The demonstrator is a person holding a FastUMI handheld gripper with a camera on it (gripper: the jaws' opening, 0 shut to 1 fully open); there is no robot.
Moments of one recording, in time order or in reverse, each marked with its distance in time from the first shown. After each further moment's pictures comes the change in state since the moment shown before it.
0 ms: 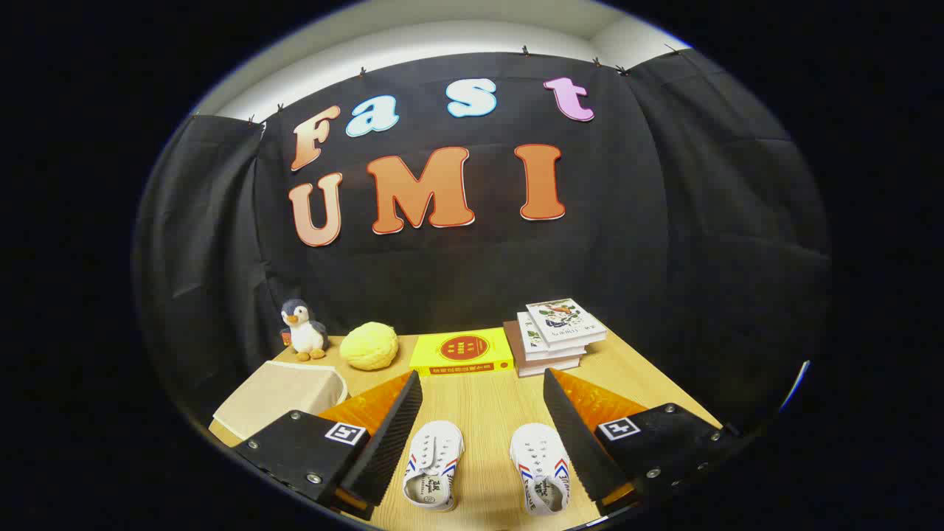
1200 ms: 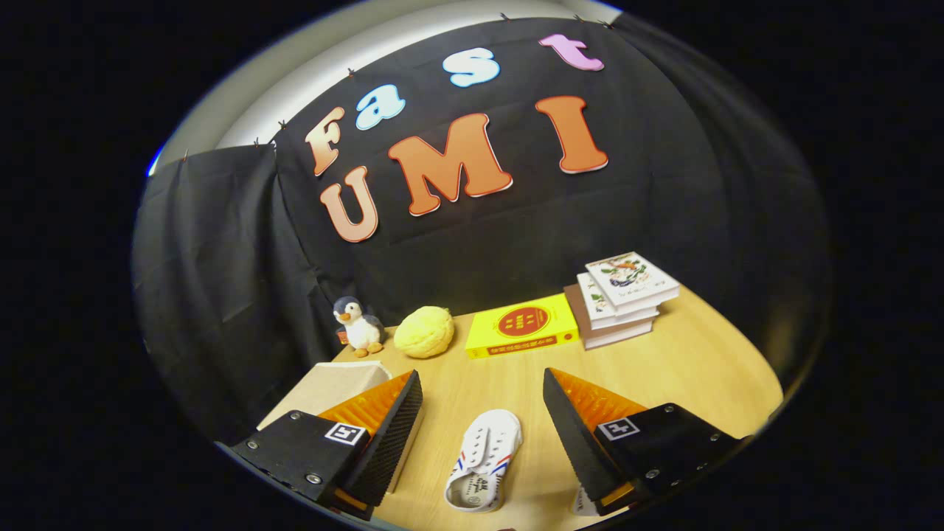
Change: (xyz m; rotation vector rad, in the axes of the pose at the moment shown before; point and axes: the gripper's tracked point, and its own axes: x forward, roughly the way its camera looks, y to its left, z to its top) arm 0.052 0.048 -0.047 0.215 0.177 0.307
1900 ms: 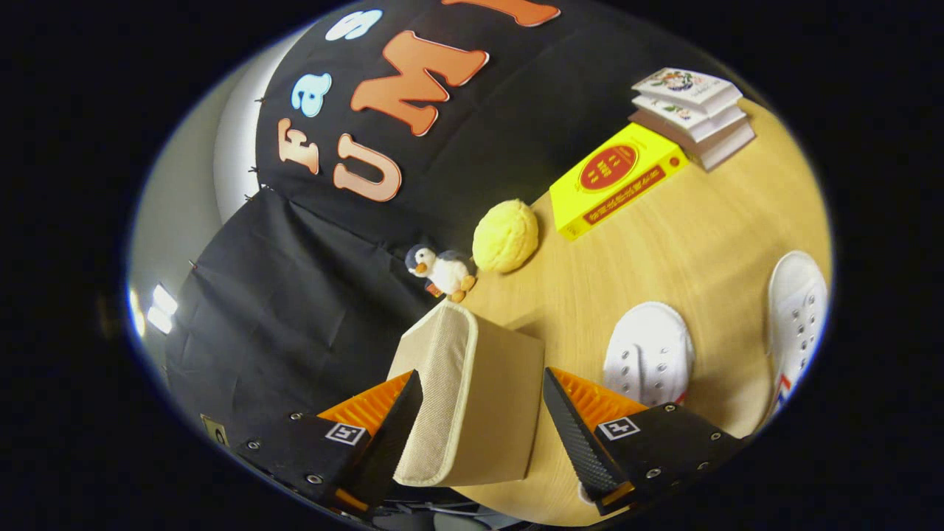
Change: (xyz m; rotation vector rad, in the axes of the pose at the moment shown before) arm 0.070 0.097 -0.116 0.477 0.426 0.408
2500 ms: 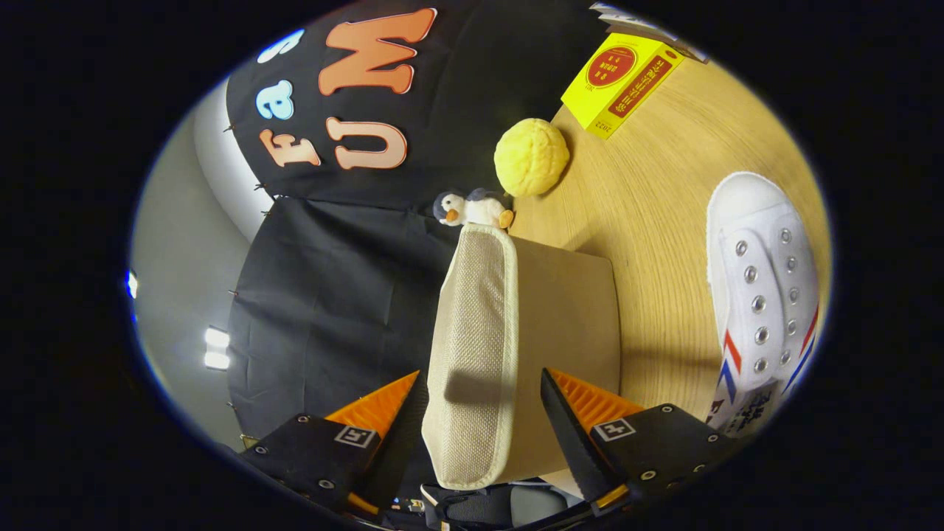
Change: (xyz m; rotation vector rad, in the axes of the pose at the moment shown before) arm 0.037 0.039 -0.052 0.193 0.186 0.192
